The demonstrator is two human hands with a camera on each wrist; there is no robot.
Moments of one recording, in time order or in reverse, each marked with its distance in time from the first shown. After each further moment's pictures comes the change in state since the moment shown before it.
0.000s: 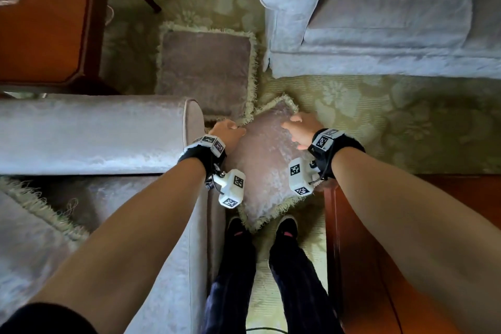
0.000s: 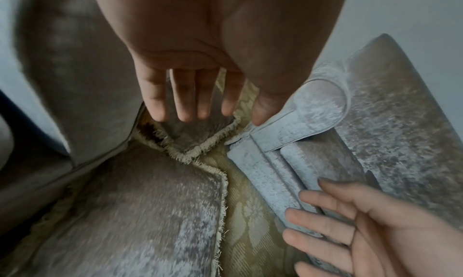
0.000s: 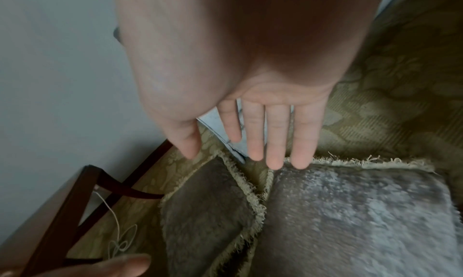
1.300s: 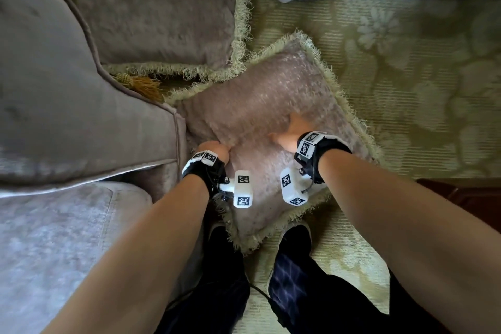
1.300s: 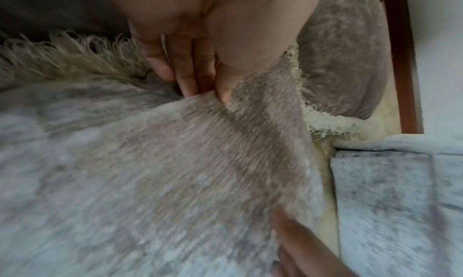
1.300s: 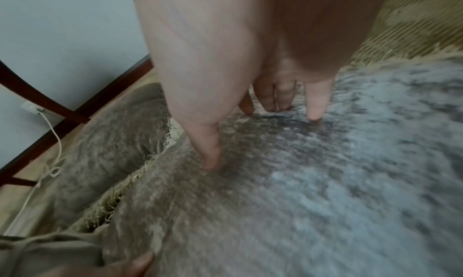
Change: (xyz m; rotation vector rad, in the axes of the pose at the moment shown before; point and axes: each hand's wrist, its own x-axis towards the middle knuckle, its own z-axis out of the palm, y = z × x) left_hand 0.241 -0.197 0.216 -0.072 -0.047 -0.340; right_hand 0.263 0.206 0.181 -0.248 -0.072 0.152
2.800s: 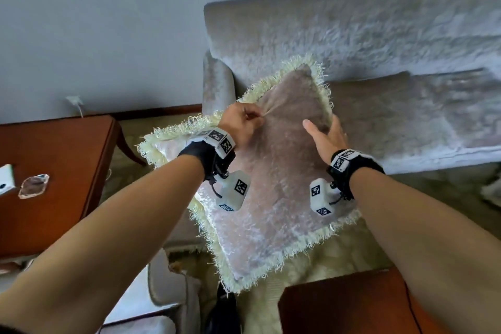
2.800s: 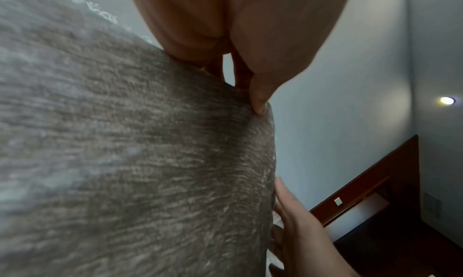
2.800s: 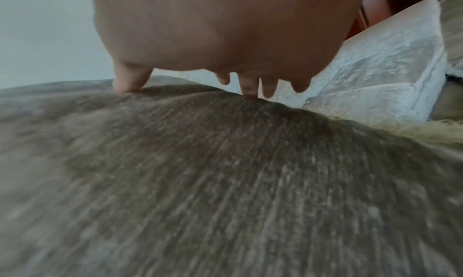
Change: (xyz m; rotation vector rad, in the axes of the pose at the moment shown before) left_hand -0.665 0.459 -0.237 0.096 0.282 1.271; right_hand -0.473 -0.066 -0.580 0.607 0.693 -0.279
